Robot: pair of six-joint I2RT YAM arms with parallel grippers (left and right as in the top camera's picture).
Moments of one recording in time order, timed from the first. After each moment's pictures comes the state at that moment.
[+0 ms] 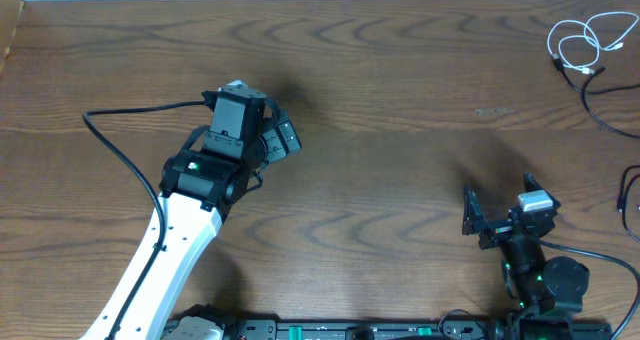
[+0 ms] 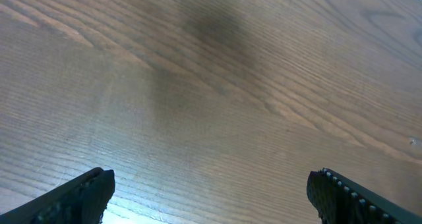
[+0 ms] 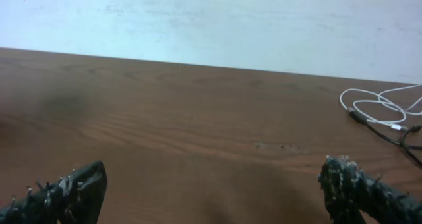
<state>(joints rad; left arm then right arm) -0.33 1.26 1.08 -0.74 -0.09 -0.67 -0.06 0.04 0.02 -0.07 -0.26 -0.01</state>
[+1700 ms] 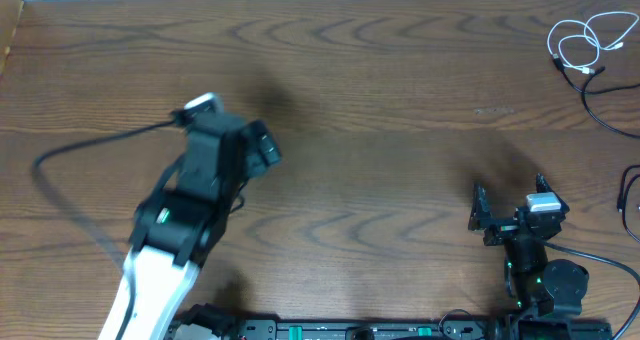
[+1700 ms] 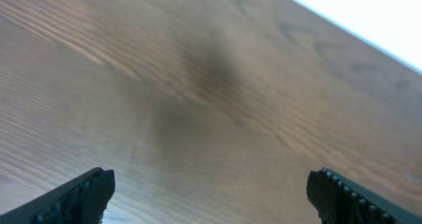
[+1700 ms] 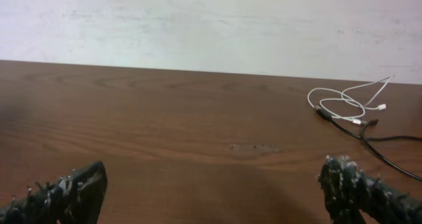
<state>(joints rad) -0.32 1.02 0.99 -0.75 -0.22 -0.67 -0.06 0.01 0.01 -0.06 -0.15 -0.01</state>
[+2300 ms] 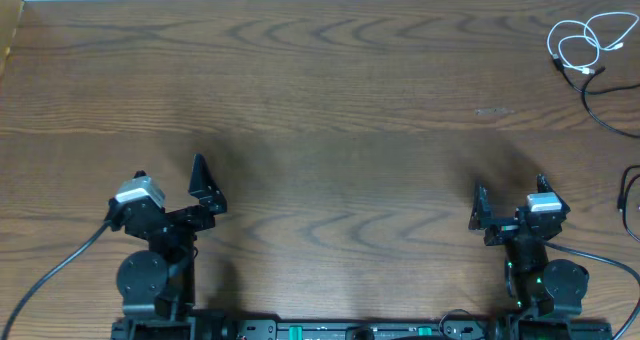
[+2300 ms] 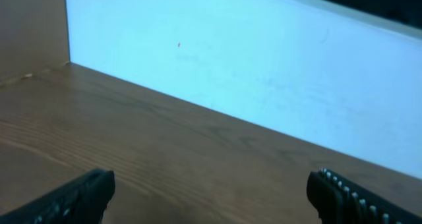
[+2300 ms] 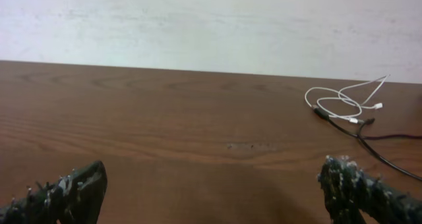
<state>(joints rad) 0.01 0.25 0.40 -0.22 -0.12 -0.28 -0.06 0.01 0.01 -0.06 -0.14 -0.01</state>
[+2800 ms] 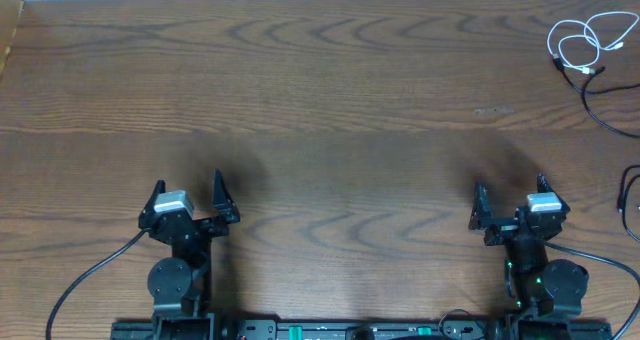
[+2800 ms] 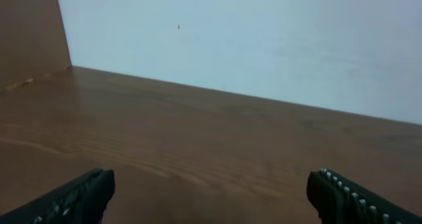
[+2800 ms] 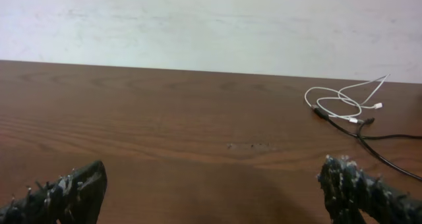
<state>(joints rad) 0.02 0.07 0.05 -0.02 -0.10 -0.13 -0.06 0.01 0.01 -0.06 -0.14 -0.01</state>
